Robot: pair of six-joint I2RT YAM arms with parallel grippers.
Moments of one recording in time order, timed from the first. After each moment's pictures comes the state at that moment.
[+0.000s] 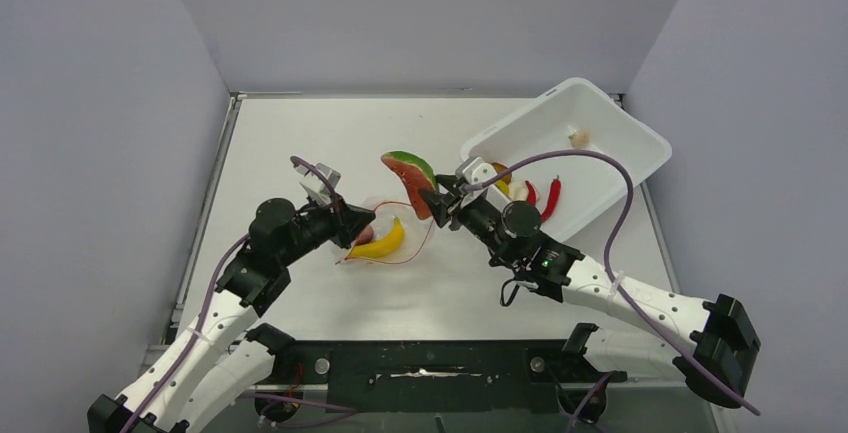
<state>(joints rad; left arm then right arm) -0.49 0.74 0.60 -0.06 0.30 -0.33 0.93 1.05 0.72 0.38 0.20 -0.05</state>
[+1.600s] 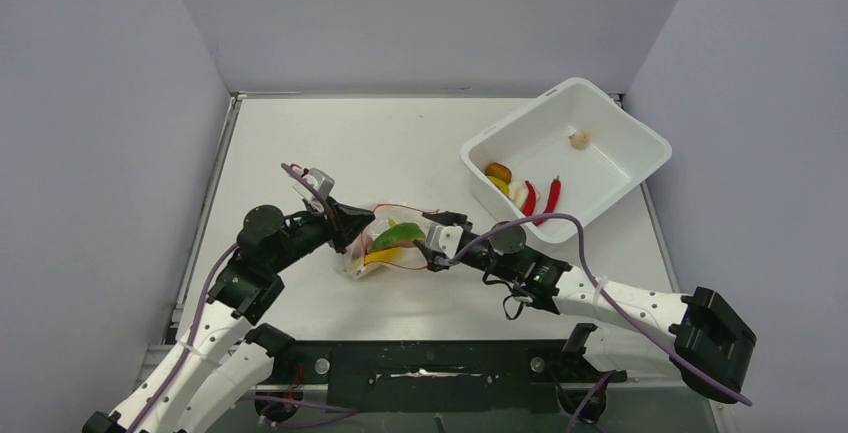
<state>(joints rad) -0.49 0.66 0.60 -0.05 0.36 -0.30 0.96 1.10 0.52 0.47 -0.15 -0.58</state>
